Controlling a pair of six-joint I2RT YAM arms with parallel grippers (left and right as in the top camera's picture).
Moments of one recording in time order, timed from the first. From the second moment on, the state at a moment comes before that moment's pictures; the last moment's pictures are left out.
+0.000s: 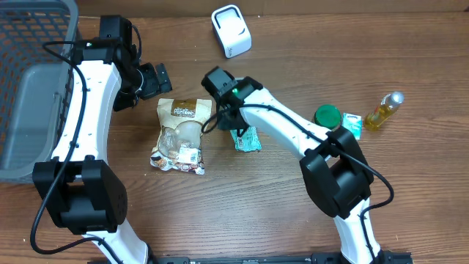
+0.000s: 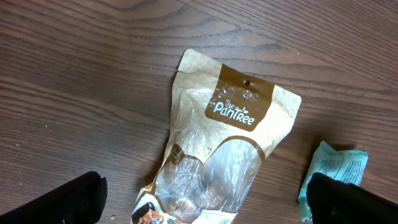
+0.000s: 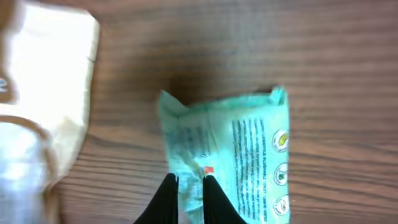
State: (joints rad) left arm 0.01 1.90 1.75 -1.19 0.10 -0.36; right arm 0.69 2.19 1.79 -0.98 0.14 0.60
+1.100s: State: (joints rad) left arm 0.01 1.90 1.75 -1.19 0.10 -0.36; right arm 0.68 2.18 1.66 -1.04 0.02 0.56
